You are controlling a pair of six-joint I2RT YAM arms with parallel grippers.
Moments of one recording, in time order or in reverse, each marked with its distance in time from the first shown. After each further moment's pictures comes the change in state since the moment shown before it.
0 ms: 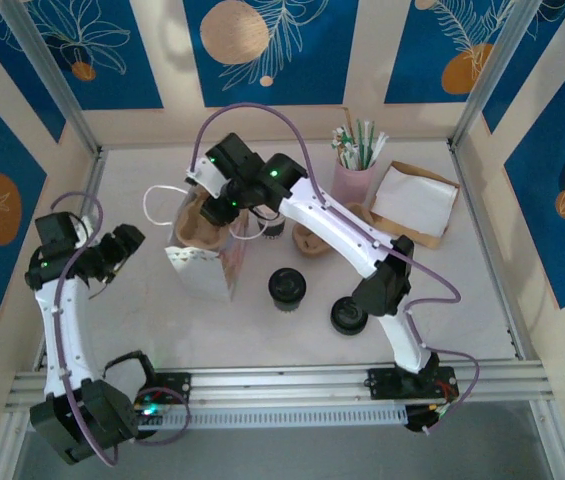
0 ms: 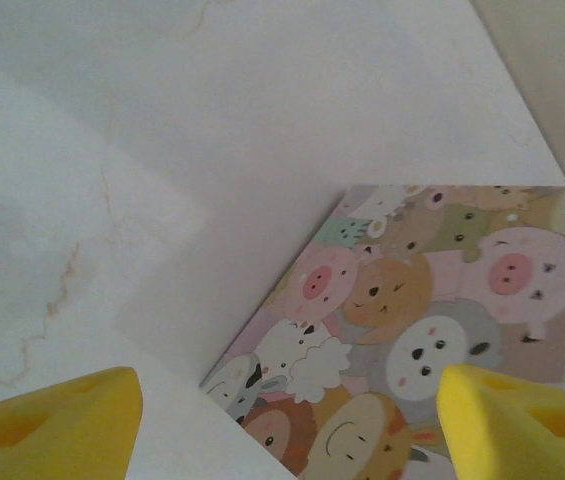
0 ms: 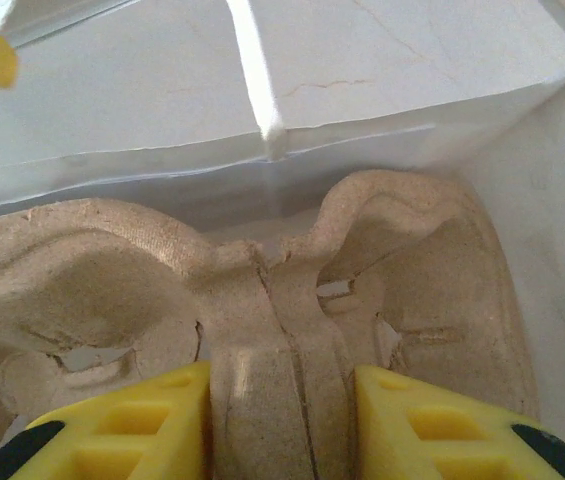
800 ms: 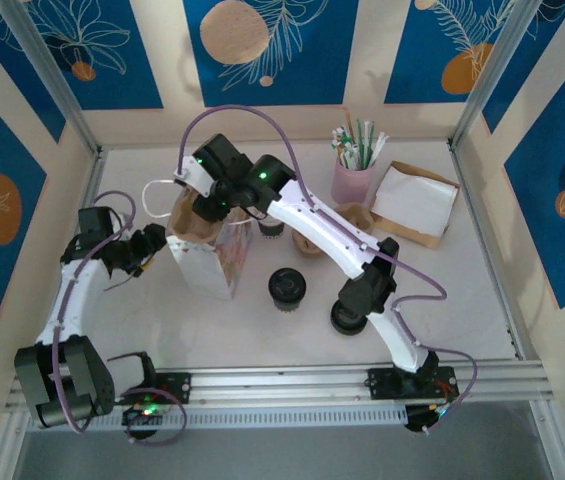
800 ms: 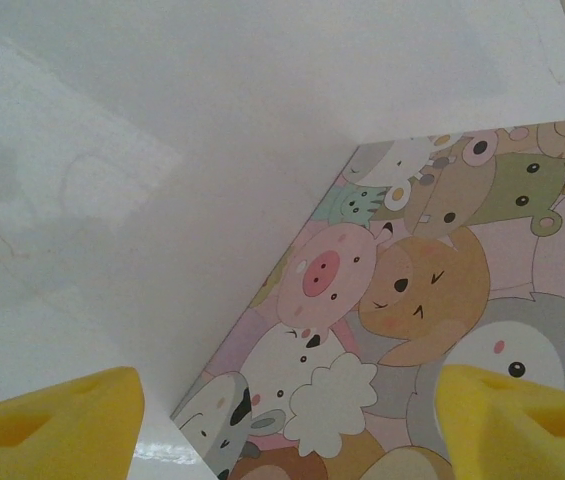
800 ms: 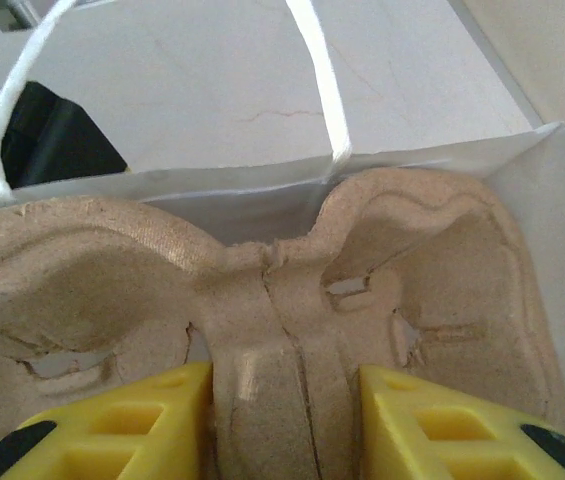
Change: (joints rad) left arm -0.209 0.190 -0.109 0.272 -0.020 -0.109; right arm 0.020 0.103 0.172 -0.027 0.098 -0.074
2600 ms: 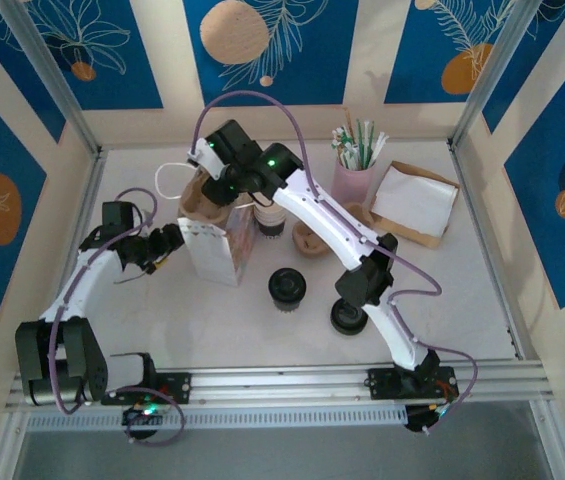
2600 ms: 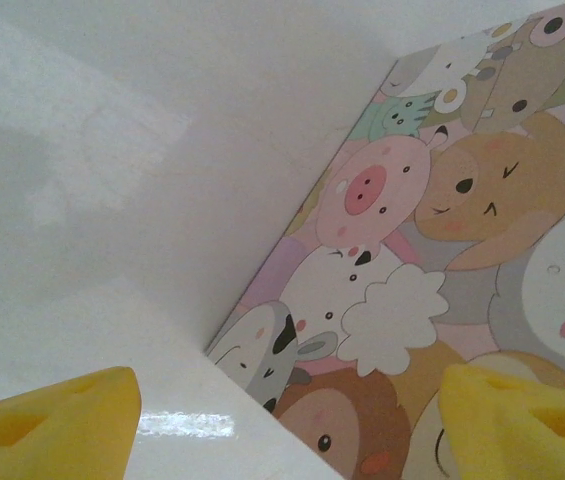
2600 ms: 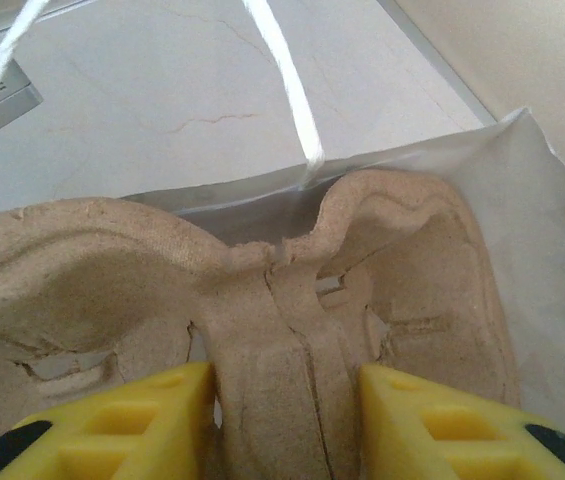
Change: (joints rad) left arm -0.134 0.095 0.014 0.049 -0.045 0.000; right arm -0.079 0.063 0.097 -0.021 0.017 0.055
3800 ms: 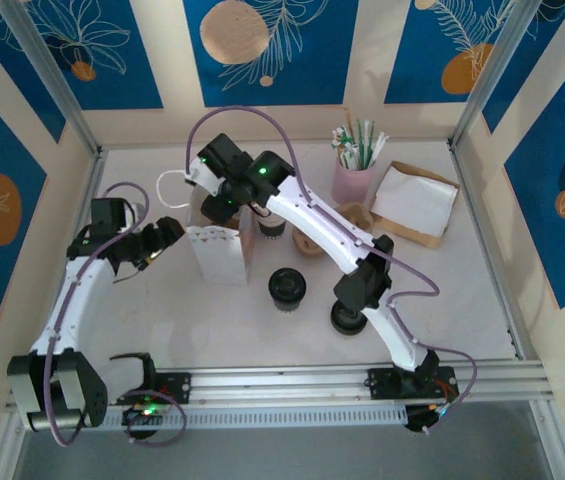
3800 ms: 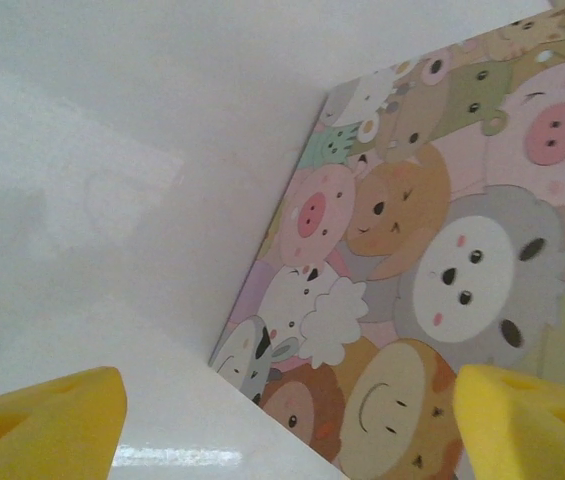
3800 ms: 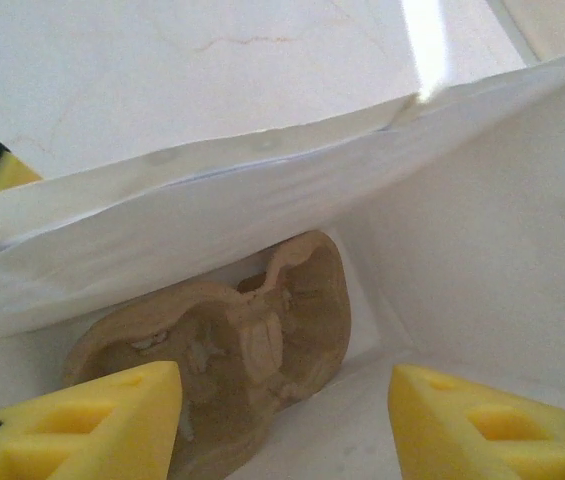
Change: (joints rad) left arm -0.005 -0.144 0.076 -0.121 -0.038 0.011; right arm 0.045 -0.024 -0.044 -0.087 0.031 -0.040
